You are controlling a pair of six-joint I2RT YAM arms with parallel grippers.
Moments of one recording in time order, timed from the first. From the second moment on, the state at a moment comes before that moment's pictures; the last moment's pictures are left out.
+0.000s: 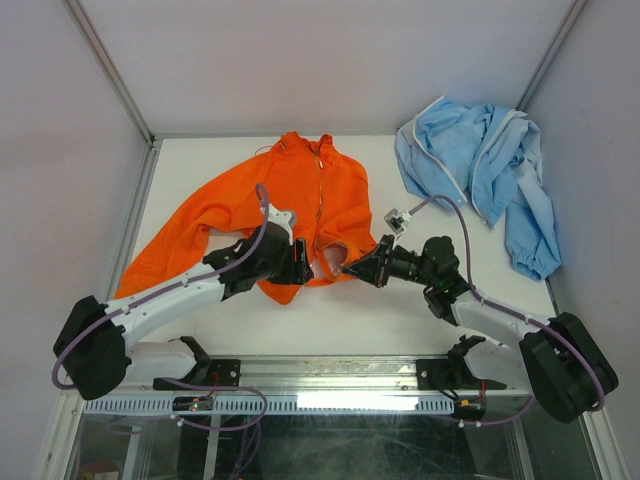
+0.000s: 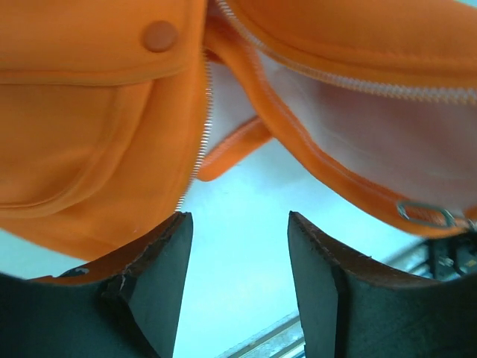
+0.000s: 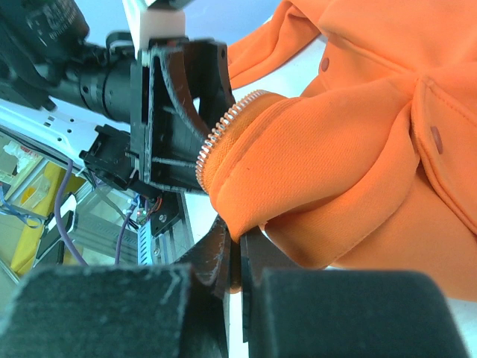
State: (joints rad) left arm -0.80 1.17 0.72 -0.27 -0.02 -0.67; right arm 0.54 1.12 0.32 0.74 -0.71 0.61
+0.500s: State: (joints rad) left arm -0.79 1.70 1.10 -0.79 -0.10 -0.41; right arm 0.54 1.02 0.26 0.70 -0.71 0.57
